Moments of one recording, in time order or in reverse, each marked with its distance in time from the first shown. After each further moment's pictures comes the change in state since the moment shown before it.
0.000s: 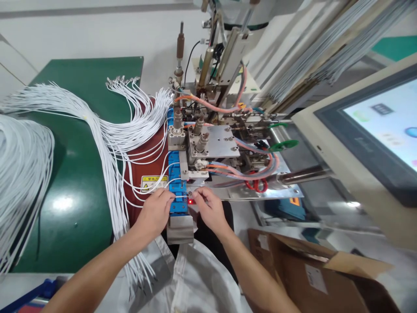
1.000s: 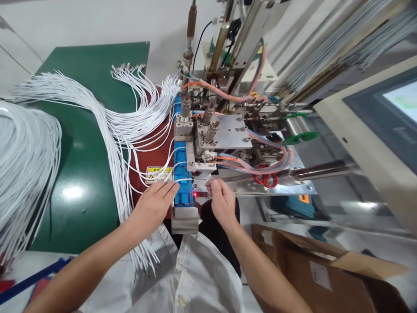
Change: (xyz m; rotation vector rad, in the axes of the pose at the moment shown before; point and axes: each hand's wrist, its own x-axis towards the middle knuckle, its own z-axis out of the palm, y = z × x) left_hand -0.016 -0.006 -0.021 0.390 -0.136 0.325; right_hand -0.003 0.007 -0.001 0.286 0.192 0.139
